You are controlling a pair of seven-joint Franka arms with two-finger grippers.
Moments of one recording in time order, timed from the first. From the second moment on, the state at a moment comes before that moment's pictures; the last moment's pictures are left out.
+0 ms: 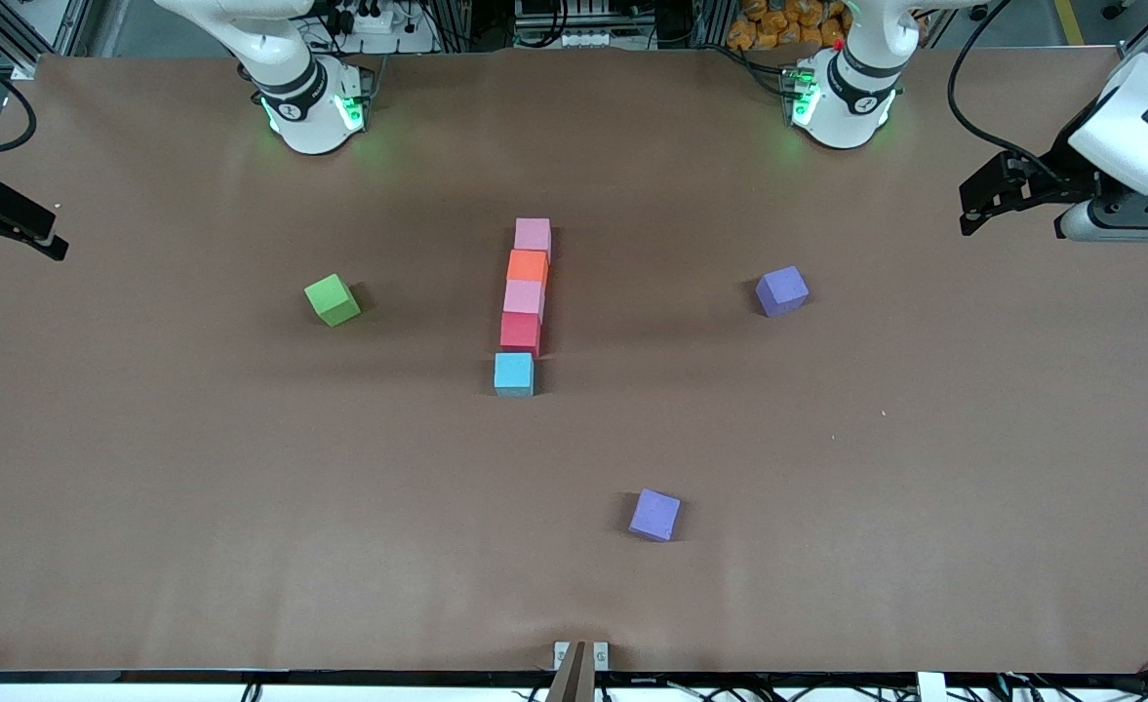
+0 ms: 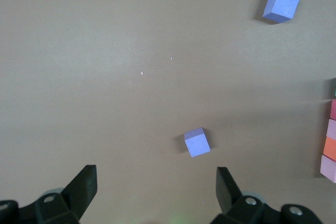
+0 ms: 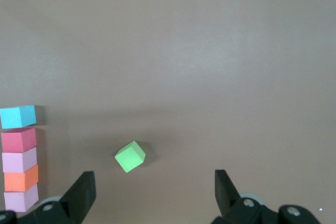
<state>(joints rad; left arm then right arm) -0.02 0.00 -0.15 -1.48 0.00 1.48 -0.13 -0.07 -0.03 -0.01 -1.55 0.03 1.55 -0.02</state>
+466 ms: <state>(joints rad) -0.01 0.00 -0.15 -1.48 0.00 1.48 -0.13 -0.06 -0.02 0.00 -1.56 0.02 1.55 -0.03</state>
